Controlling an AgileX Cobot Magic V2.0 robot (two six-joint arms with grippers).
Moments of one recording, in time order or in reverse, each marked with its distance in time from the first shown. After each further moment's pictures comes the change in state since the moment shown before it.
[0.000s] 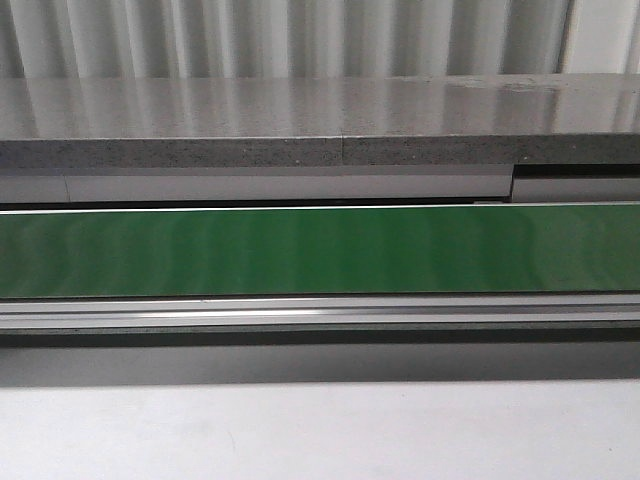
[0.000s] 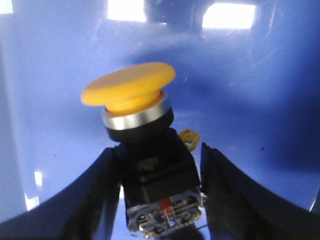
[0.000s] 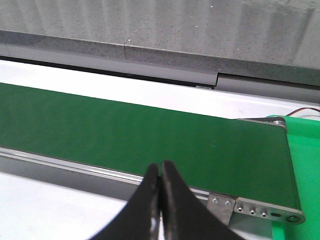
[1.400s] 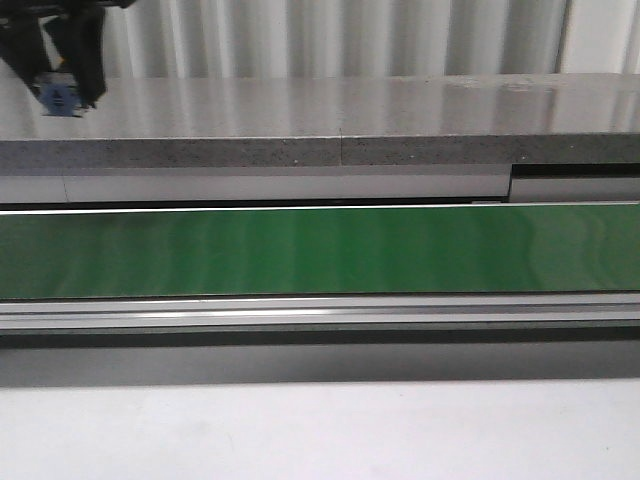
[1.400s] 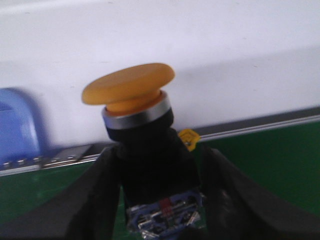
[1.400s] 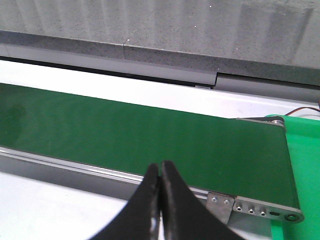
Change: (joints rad) left arm -0.539 -0.109 -0.352 -0.140 0.109 -0.299; right arm 0.000 0.000 0.000 0.000 0.000 0.000
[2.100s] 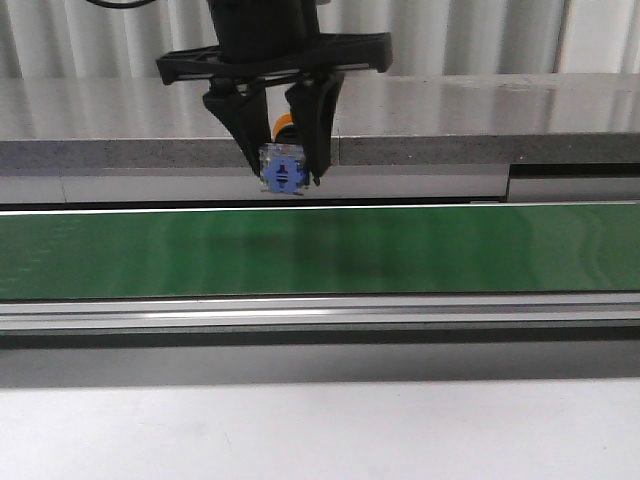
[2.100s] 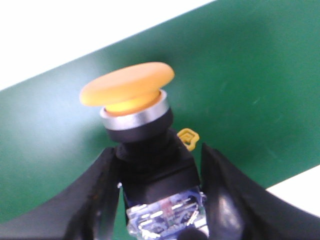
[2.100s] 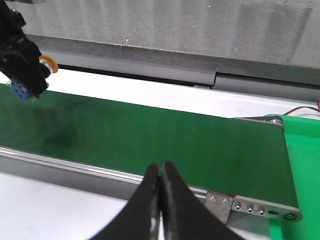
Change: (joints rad) left arm -0.491 0.082 0.007 0.027 -0.021 -0.248; right arm 0.000 0.000 0.000 0.000 -0.002 0.002
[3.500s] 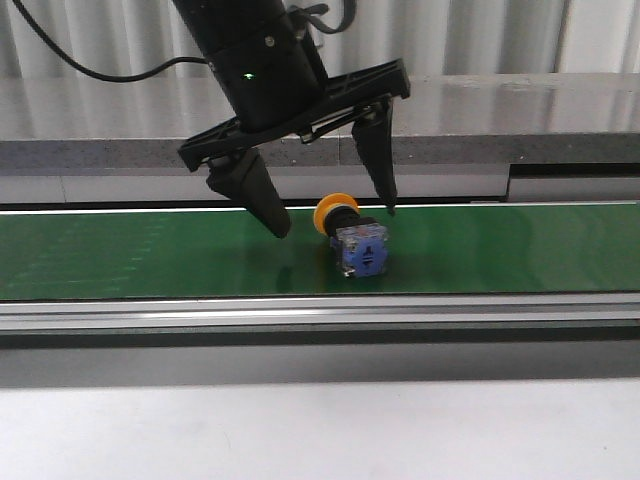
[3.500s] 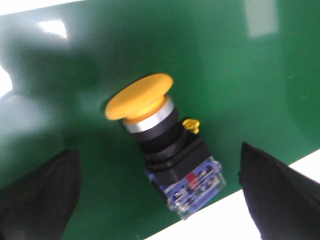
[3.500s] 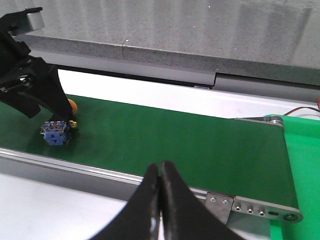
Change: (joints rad) left arm 0.016 -0.051 0.269 -0.309 -0.305 0.015; right arm 0.000 0.001 0.000 0.000 -0.002 0.000
